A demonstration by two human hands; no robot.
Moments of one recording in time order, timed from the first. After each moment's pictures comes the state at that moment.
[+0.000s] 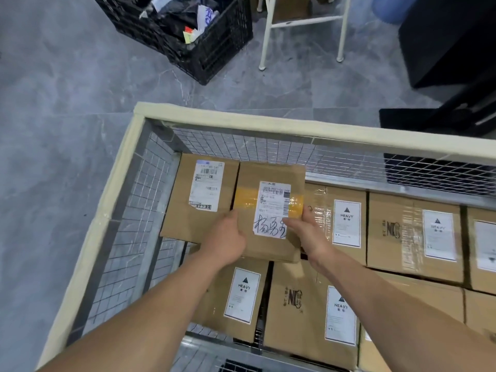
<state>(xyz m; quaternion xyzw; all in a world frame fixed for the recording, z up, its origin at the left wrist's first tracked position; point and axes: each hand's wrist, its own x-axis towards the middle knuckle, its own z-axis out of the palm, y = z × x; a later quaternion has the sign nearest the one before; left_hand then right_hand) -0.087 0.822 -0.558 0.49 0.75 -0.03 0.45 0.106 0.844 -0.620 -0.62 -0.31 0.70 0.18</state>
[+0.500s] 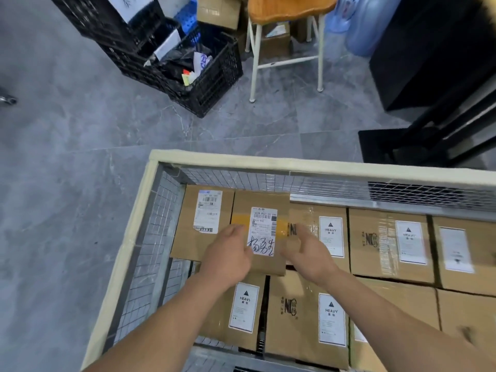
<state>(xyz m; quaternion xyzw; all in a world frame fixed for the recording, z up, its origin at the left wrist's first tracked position) -0.066 0.819 -0.465 0.61 0.70 -0.07 0.36 0.128 0.836 -0.492 -0.64 -0.57 0.52 0.03</state>
